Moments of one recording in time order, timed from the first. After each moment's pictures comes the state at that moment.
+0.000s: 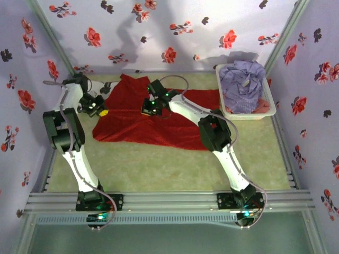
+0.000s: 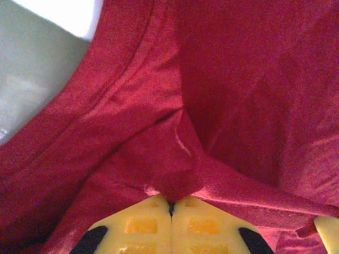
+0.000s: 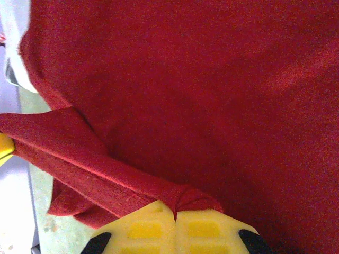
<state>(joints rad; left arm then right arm) 0.14 2.05 1.73 -1.13 0.35 -0.42 0.72 2.42 2.10 -0.61 -0.38 0.82</state>
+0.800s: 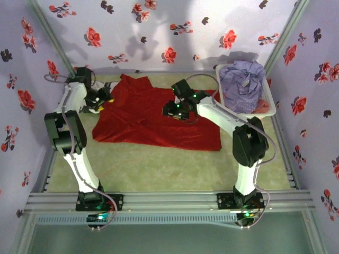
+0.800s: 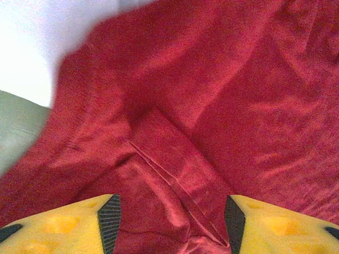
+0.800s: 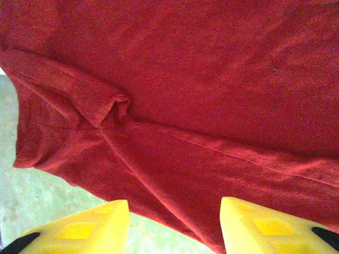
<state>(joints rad) 0.06 1.99 1.69 -0.97 0.29 -0.46 0.64 1.87 1.55 -0.67 -0.24 0.73</state>
